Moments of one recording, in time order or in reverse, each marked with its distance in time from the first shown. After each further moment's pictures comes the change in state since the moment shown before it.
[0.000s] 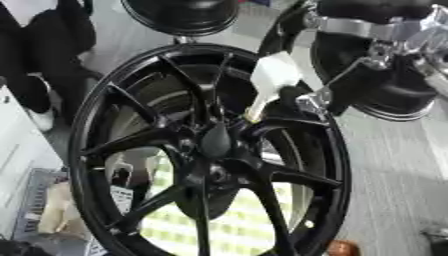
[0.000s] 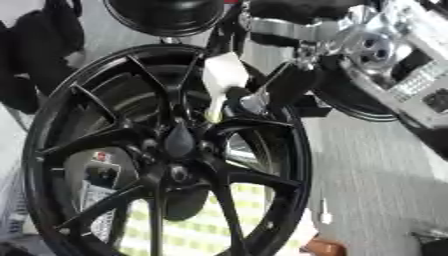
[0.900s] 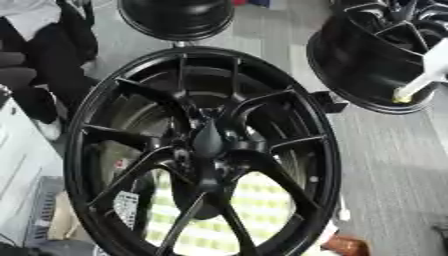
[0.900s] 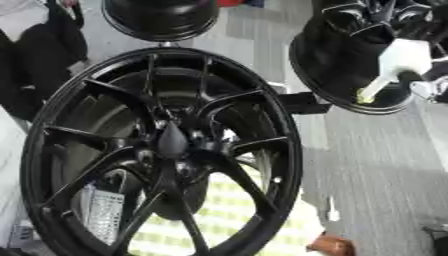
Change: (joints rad) left arm 0.030 0.000 0.022 0.000 -0.010 -0.005 0.024; right arm 0.705 -0.288 -0.430 0.000 -0.079 0.087 -0.326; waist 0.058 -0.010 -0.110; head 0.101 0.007
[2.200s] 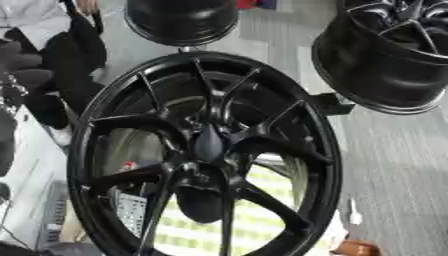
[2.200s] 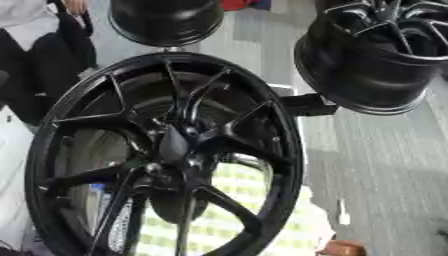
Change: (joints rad) left arm 0.009 -0.010 0.005 0.000 -0.007 -0.004 0.003; right arm 0.253 0.150 -0.122 0.000 0.202 0.241 -0.122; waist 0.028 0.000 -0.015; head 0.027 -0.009
